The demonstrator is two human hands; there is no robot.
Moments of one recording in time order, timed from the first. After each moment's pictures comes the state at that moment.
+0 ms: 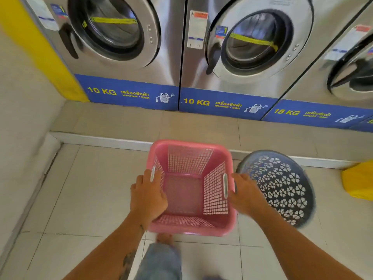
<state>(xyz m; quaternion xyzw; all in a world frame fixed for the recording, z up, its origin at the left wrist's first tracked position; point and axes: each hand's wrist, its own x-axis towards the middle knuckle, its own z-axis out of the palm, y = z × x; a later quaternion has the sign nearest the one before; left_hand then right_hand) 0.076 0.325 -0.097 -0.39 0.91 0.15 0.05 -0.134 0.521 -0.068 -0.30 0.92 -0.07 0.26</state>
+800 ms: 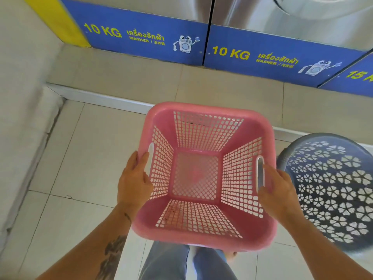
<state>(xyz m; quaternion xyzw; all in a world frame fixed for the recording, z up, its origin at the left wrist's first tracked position) 0.102 0.272 -0.279 -0.49 0.84 0.25 -0.02 -0.180 0.510 -0.245 -0.23 0.92 -0.13 0.27</state>
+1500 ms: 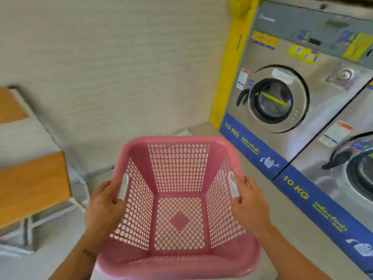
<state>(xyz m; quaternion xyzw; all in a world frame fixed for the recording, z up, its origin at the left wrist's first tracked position) 0.358 0.559 0.028 -0.81 0.49 0.11 -0.31 -0.009 0.491 0.065 -0.70 0.69 -0.17 0.11</state>
